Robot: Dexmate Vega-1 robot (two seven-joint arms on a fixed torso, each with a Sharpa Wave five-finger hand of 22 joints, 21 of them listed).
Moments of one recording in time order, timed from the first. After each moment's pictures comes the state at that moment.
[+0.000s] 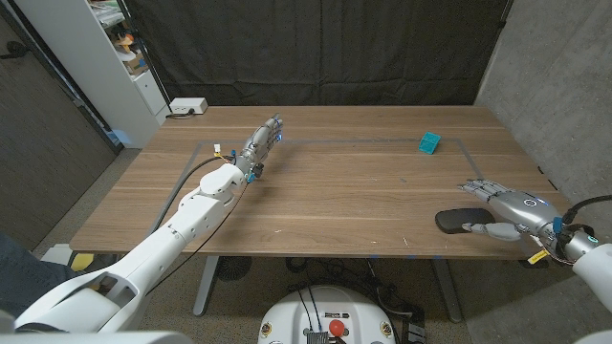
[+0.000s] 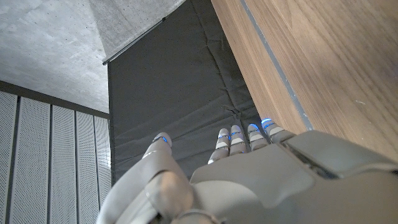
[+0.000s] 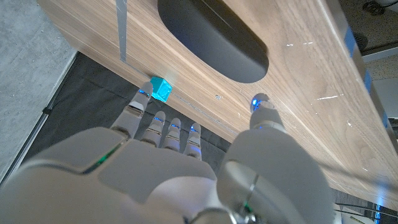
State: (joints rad) left arm 0.78 0.54 0.46 -1.39 -0.58 -0.15 -0.05; left_hand 0.23 0.06 0.28 -0.02 0.20 0.01 0.10 0.19 0.17 -0.04 0.07 0.21 0.19 -0.09 0.09 0.19 0.18 -0.09 0.08 0.19 0.17; right arm -1.93 -0.69 0.54 -2.07 -0.91 0.28 -0.05; right_hand 0.54 -0.10 0.29 -0.17 0.37 0.03 -0.12 0.18 0.20 0.01 -0.03 0.18 0.21 0.04 0.05 0.19 0.20 0.35 0.15 0.19 0.17
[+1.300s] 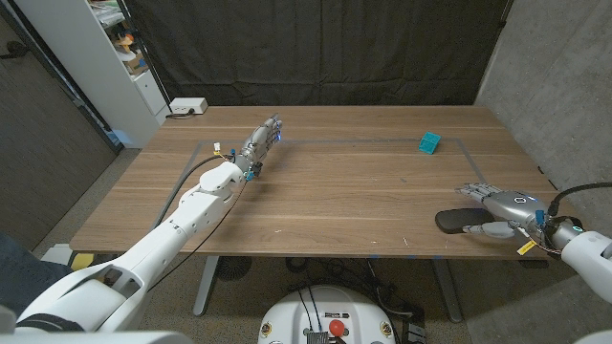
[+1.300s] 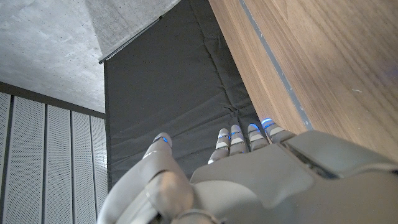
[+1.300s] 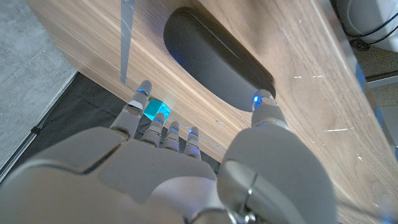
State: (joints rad) left arm 0.74 0.52 0.47 -1.31 -0.58 -0.15 -0.08; left_hand 0.22 0.06 0.28 -0.02 0.20 0.02 0.10 0.19 0.17 -0.04 0.07 0.21 0.19 -0.09 0.09 0.19 0.18 -0.09 0.08 0.19 0.17; right arm -1.88 -0.78 0.48 -2.04 -0.91 0.20 0.07; right_hand 0.57 -0.11 0.29 -0.17 0.40 0.01 -0.12 0.18 0.20 -0.01 -0.03 0.18 0.21 0.03 0.04 0.20 0.20 0.35 0.16 0.19 0.17
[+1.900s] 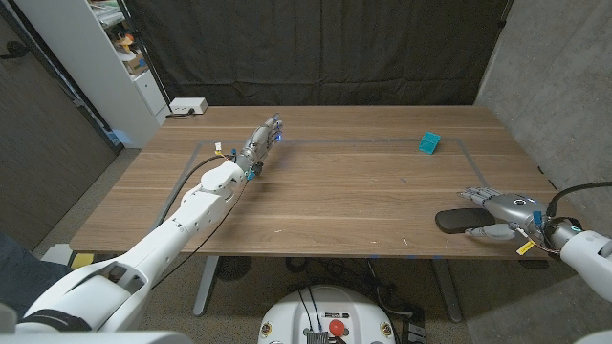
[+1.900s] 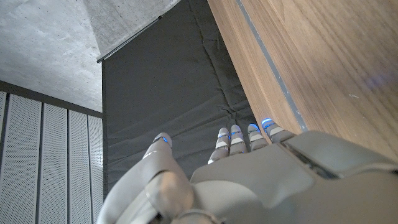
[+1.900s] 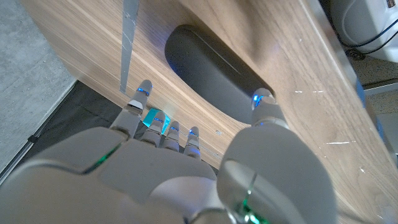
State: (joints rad) left arm 0.72 0.50 0.47 -1.27 -0.58 -0.16 -0.09; left_hand 0.22 0.06 0.28 -0.02 0.20 0.02 0.10 0.19 0.17 -0.03 0.08 0.21 0.19 -0.09 0.09 0.19 0.18 -0.09 0.08 0.19 0.17; right arm -1.88 -0.81 0.46 -2.01 -0.90 0.17 0.09; right_hand 0.57 -0.12 0.29 -0.17 0.40 0.01 -0.12 0.19 0.20 -0.01 -0.04 0.19 0.20 0.04 0.04 0.20 0.21 0.36 0.16 0.19 0.17
